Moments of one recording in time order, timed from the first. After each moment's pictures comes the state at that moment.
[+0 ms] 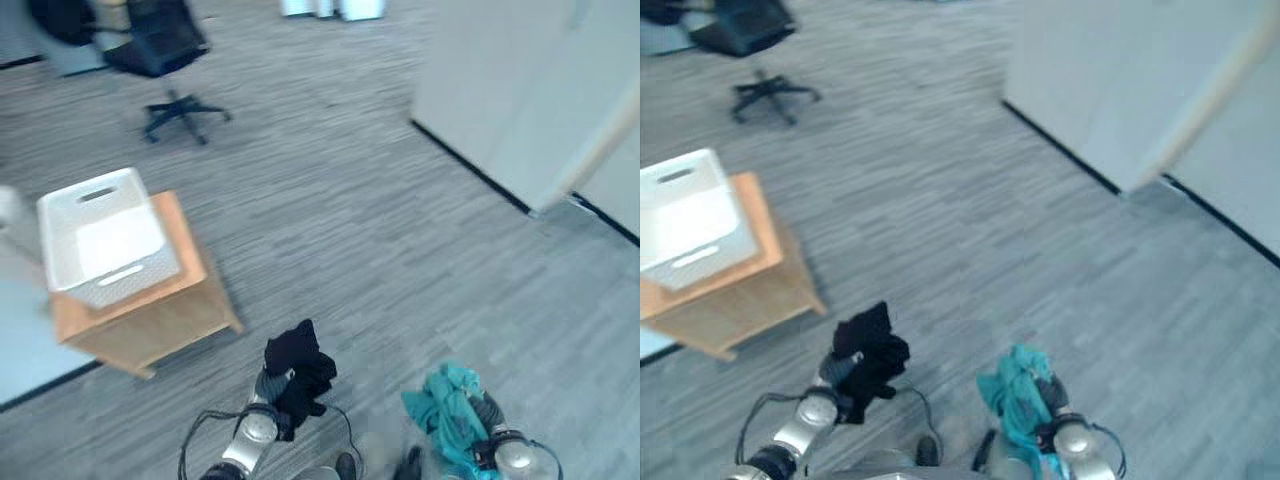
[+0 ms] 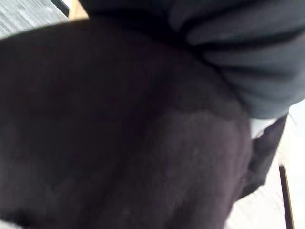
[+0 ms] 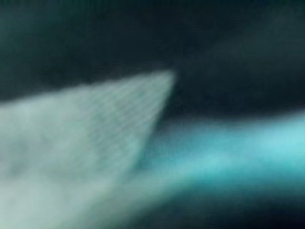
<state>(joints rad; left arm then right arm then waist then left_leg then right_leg) -0.08 0.28 -0.35 0.82 -0.02 -0.09 0.26 0.10 -0.34 0.27 0.66 0.12 -0.13 -0.15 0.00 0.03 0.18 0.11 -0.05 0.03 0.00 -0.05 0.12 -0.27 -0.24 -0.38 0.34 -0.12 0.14</state>
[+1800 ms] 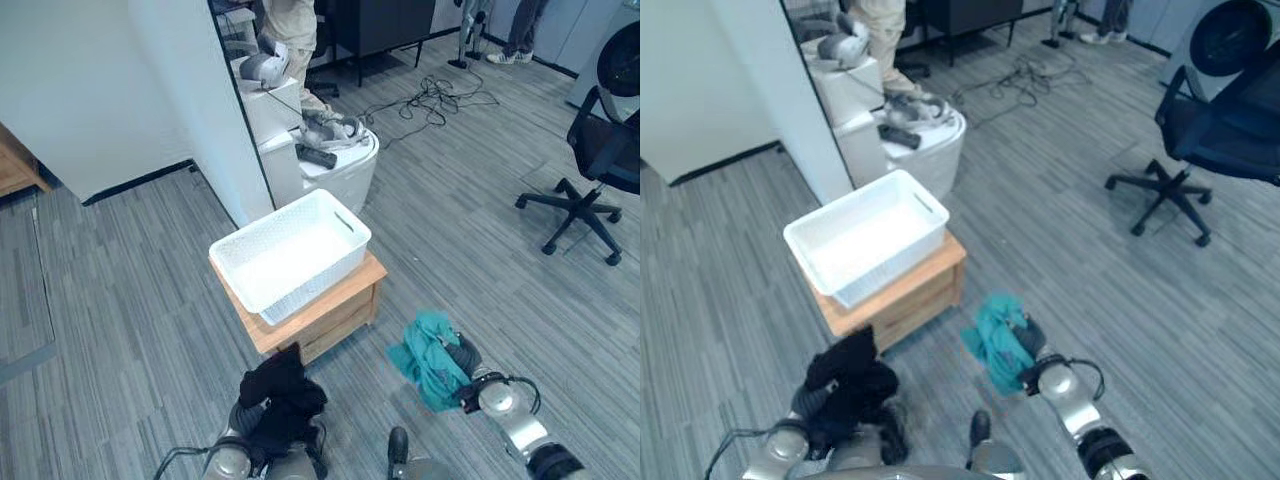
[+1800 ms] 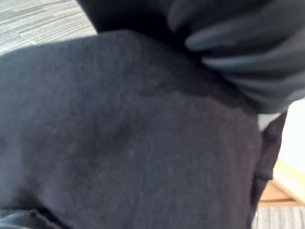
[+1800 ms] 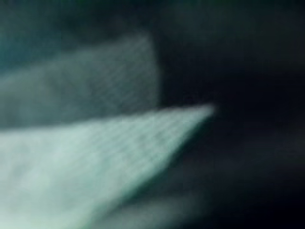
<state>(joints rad) 0.08 0.32 -0.24 0.78 0.06 -0.09 0.18 -0.09 -0.38 0.38 0.56 0.04 -0.09 -0.13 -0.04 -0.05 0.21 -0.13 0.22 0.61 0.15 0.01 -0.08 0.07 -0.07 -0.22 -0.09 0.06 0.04</state>
